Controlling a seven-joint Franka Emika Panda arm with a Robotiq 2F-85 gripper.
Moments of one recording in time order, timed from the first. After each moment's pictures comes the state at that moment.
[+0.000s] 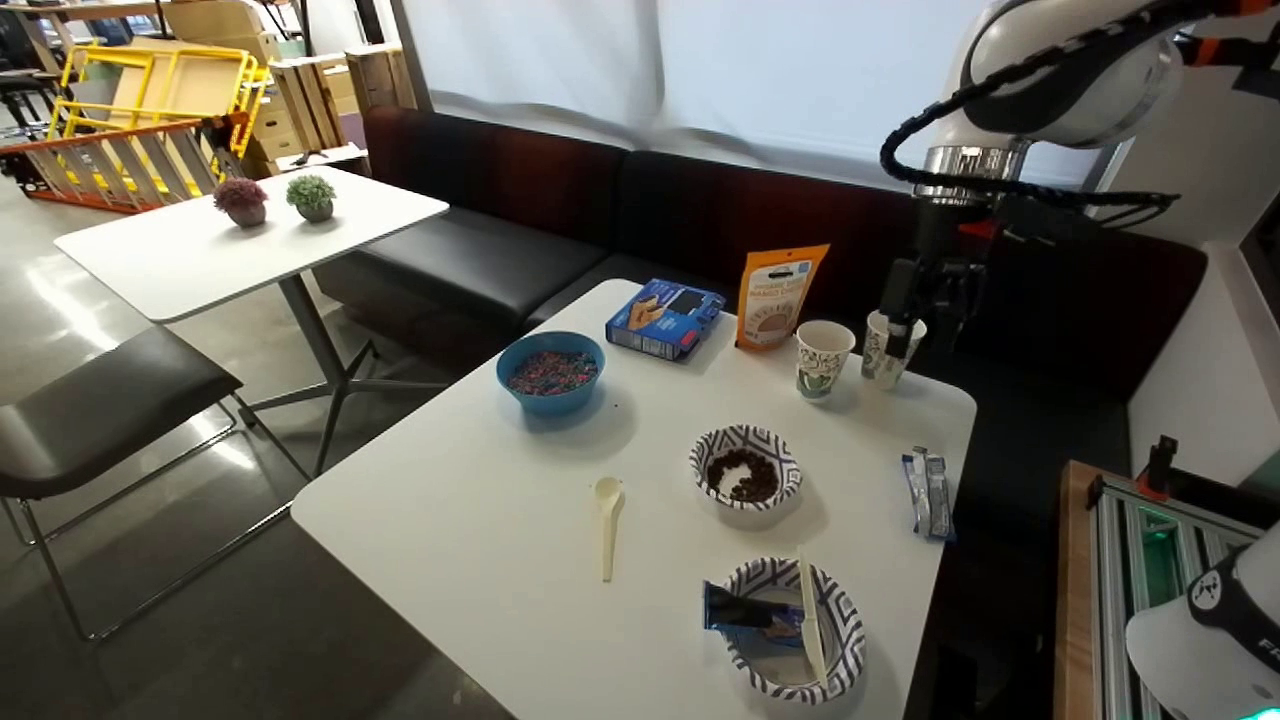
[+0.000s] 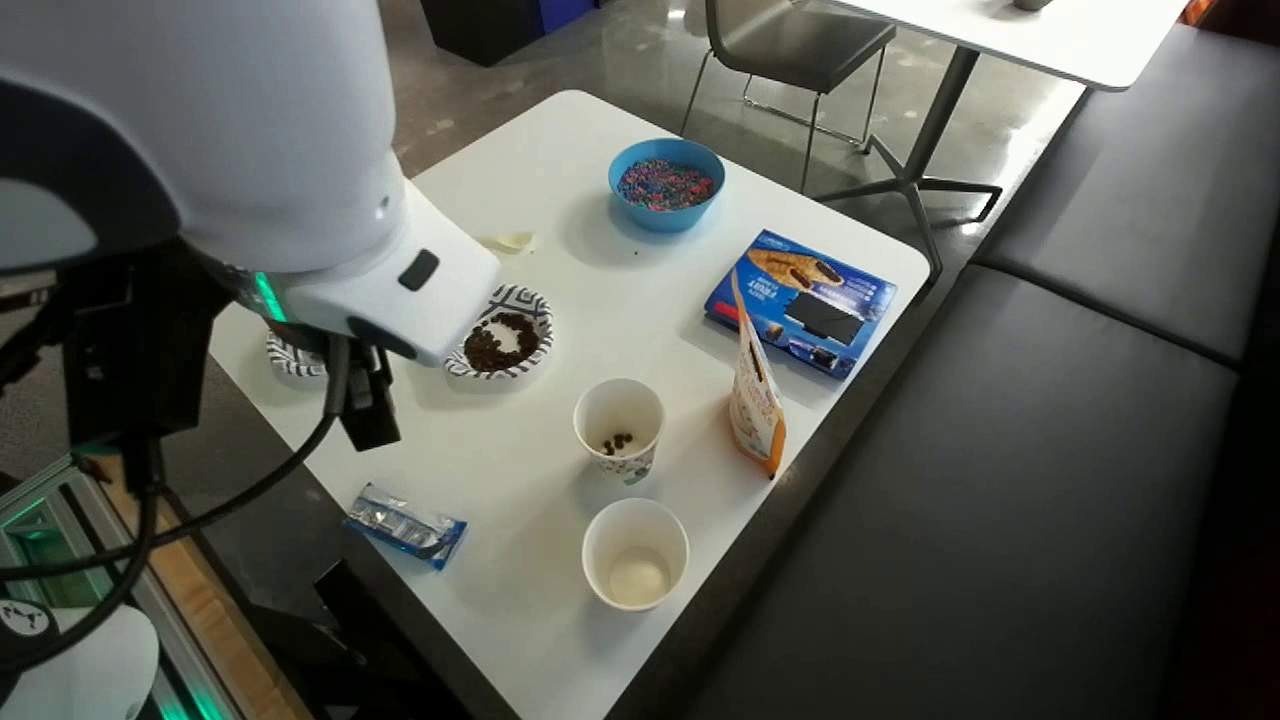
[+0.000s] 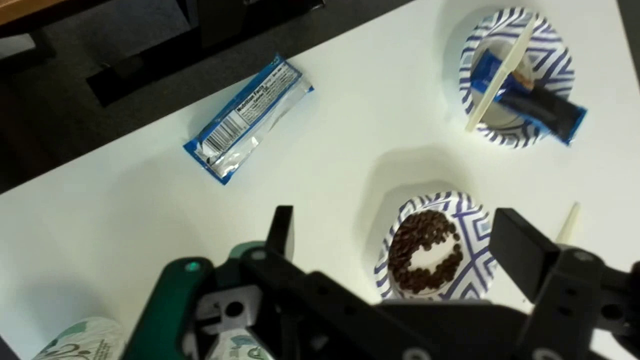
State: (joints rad) arm -0.20 -0.35 -0.24 -2.61 0.23 2.05 -0.10
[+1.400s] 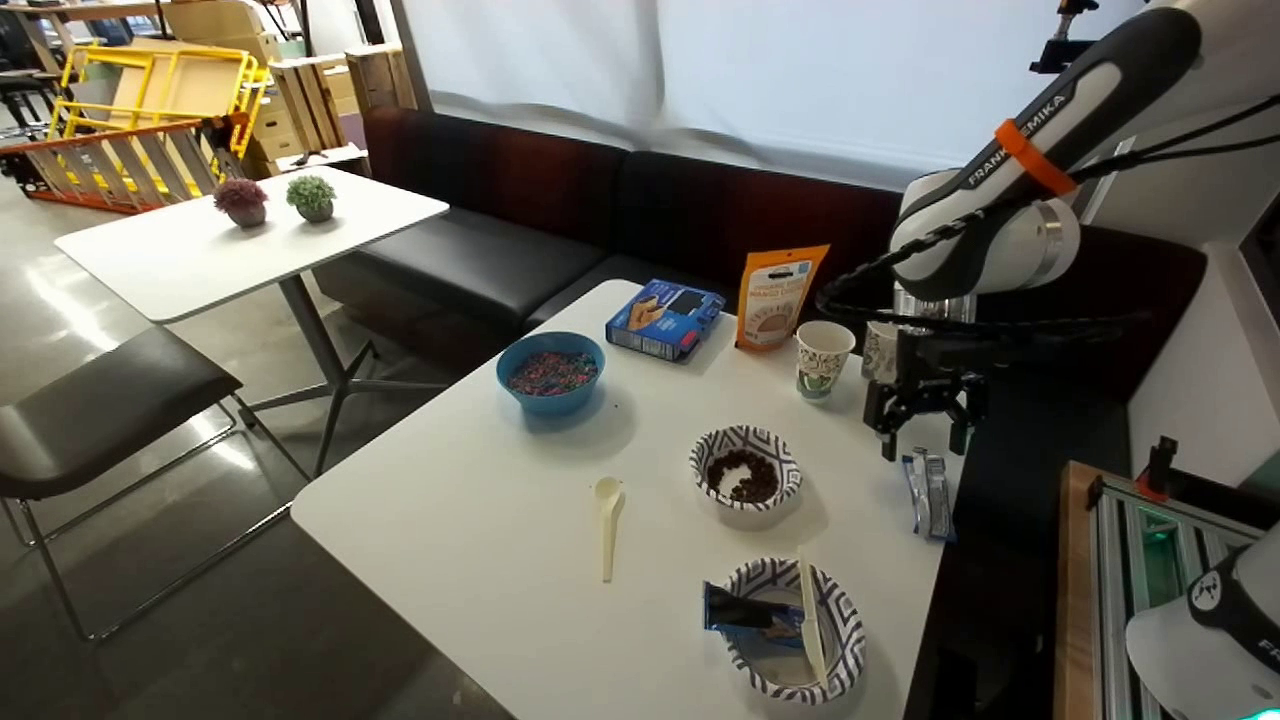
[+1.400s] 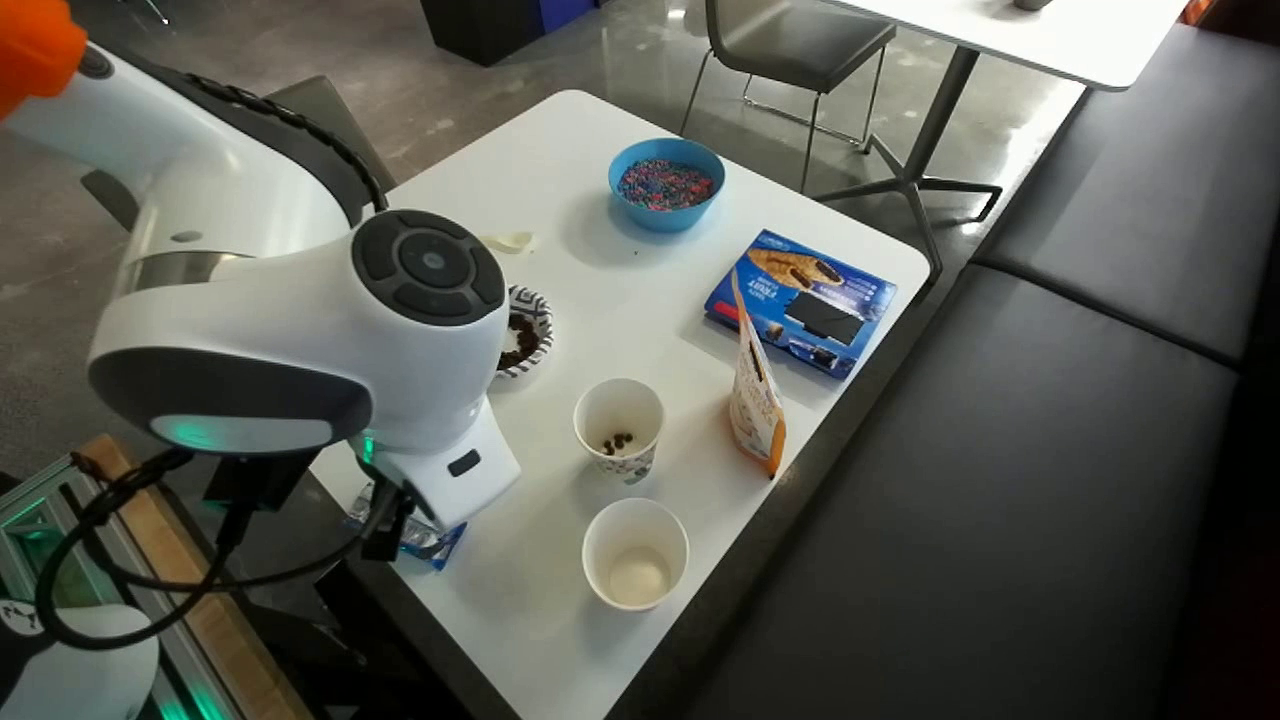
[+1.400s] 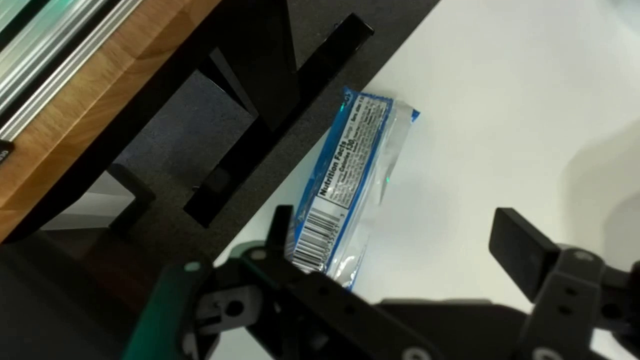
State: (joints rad) arm -0.22 0.03 -0.21 -2.67 0.25 2.31 0.22
